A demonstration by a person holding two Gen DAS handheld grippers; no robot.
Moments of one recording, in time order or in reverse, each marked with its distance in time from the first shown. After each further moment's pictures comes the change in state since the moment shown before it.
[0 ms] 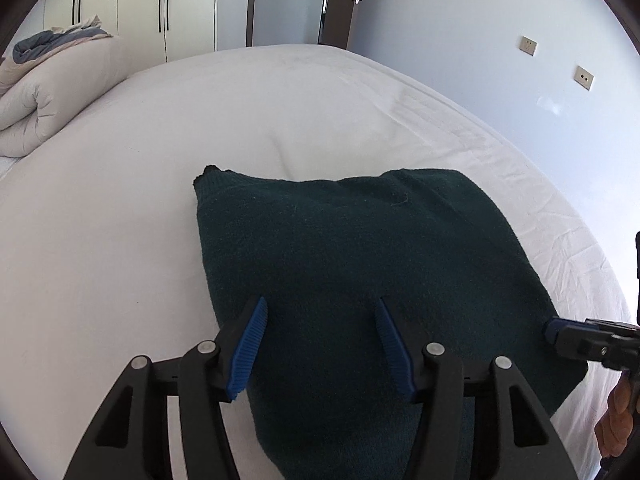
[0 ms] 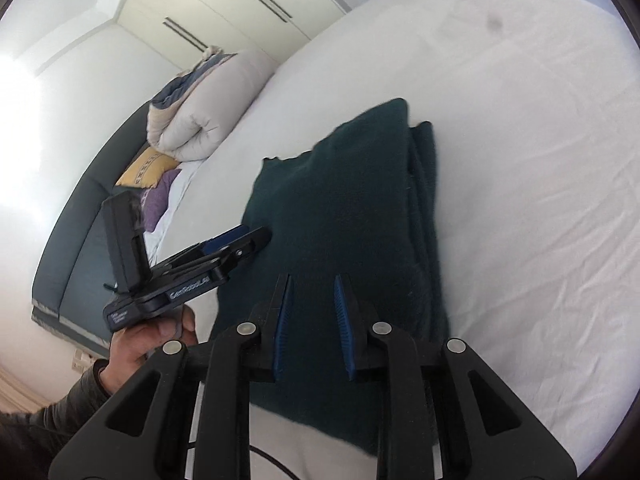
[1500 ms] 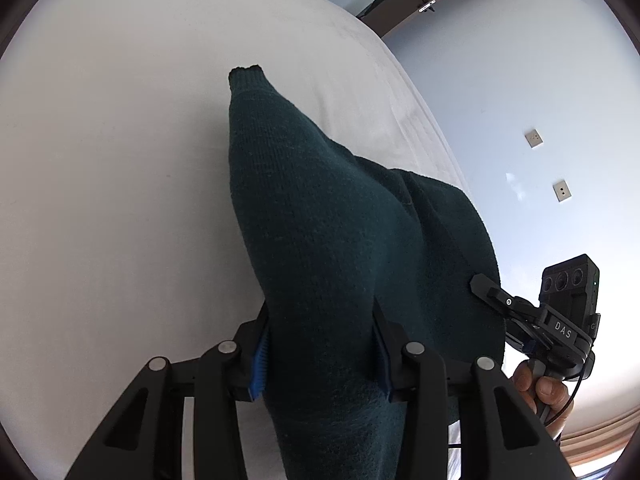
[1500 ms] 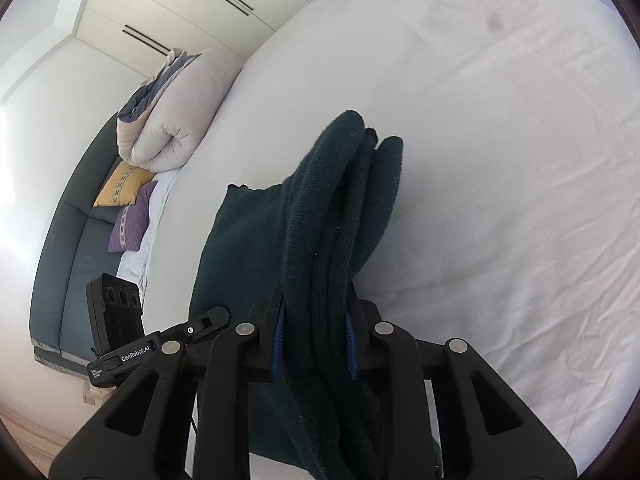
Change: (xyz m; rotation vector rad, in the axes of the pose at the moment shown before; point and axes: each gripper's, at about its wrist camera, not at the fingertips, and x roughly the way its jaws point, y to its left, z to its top) left arm -0.033 0.102 -0.019 -0.460 0.181 -0.346; right arm 0.045 0.022 0.062 0.135 0.056 -0.074
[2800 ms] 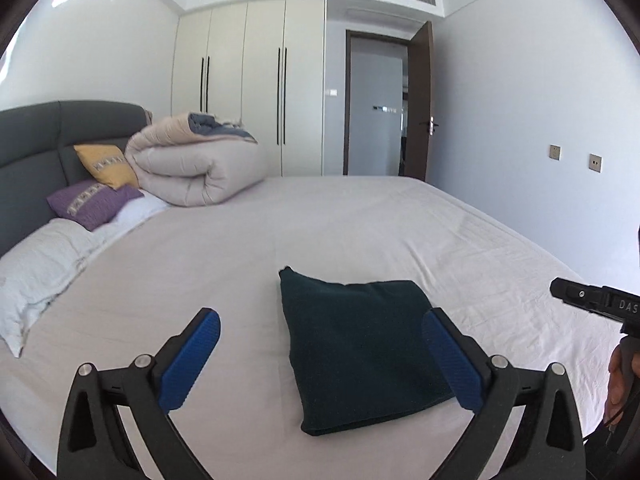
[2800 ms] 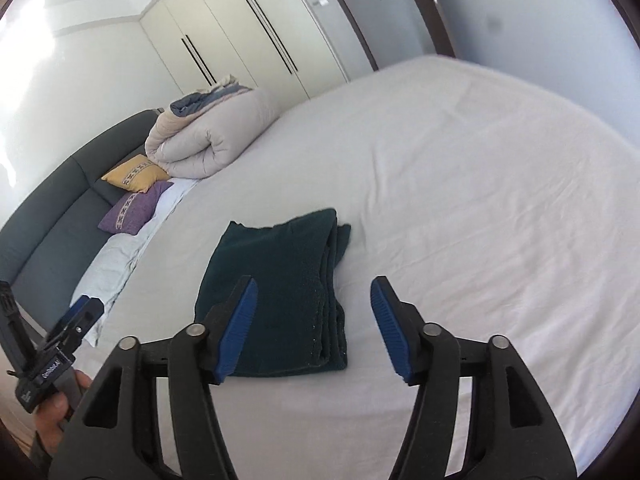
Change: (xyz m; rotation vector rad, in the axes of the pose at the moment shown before) left arm -0.257 -0.023 -0.221 0.406 -0.743 0.524; right arm -0.105 0.160 -0.235 -0.289 -0.364 -0.144
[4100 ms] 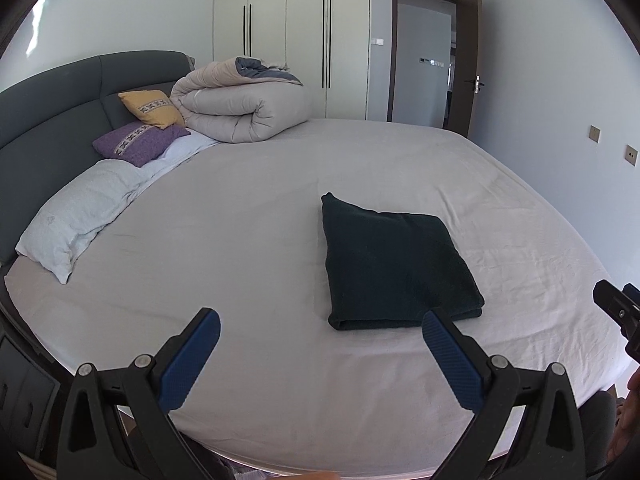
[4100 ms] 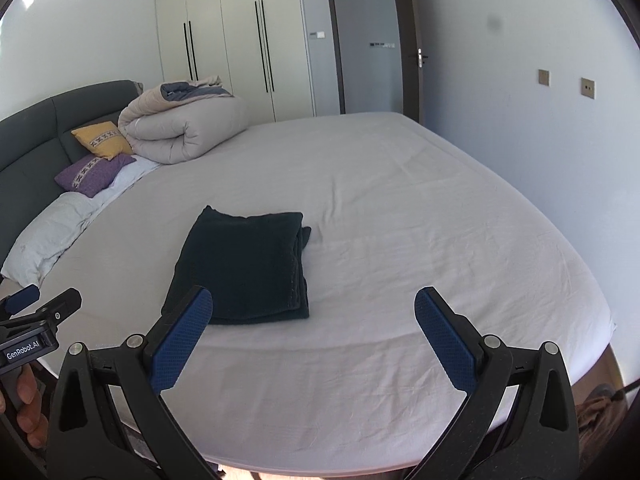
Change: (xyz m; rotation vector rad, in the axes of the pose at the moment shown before) left arm -0.063 0.007 -0.028 -0.087 0.255 0.135; right arm -0.090 0.069 -0.059 -0.201 -0.044 -0.273
